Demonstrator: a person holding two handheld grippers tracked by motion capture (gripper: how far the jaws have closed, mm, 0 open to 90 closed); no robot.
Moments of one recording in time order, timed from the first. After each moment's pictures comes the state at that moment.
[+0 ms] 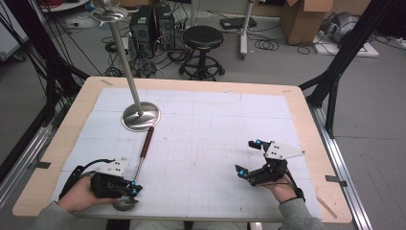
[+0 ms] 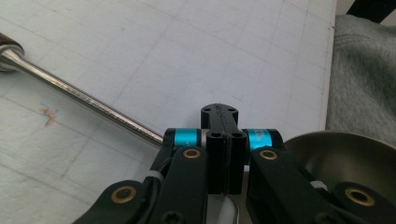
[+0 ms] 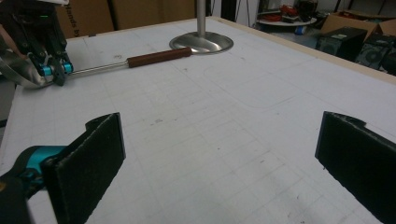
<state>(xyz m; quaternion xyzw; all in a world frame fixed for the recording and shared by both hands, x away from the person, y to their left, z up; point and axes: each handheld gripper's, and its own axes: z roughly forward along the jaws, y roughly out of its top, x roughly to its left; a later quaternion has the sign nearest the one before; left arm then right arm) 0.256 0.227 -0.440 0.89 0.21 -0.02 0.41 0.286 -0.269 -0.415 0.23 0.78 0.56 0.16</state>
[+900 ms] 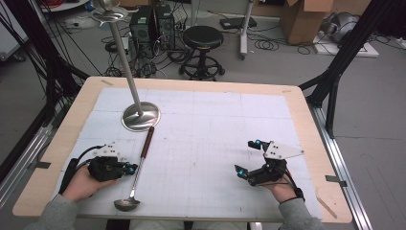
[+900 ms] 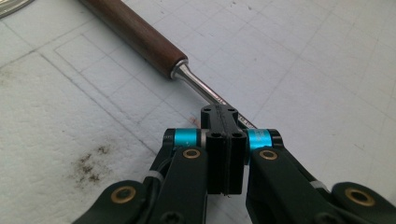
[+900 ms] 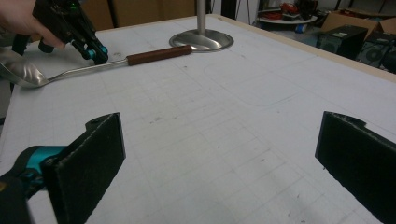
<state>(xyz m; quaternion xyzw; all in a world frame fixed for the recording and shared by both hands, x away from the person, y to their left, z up) 0.290 0.243 -0.445 0.85 0.32 0.06 0.41 0.287 -0.268 -0.416 0.23 0.78 0.56 0.16</state>
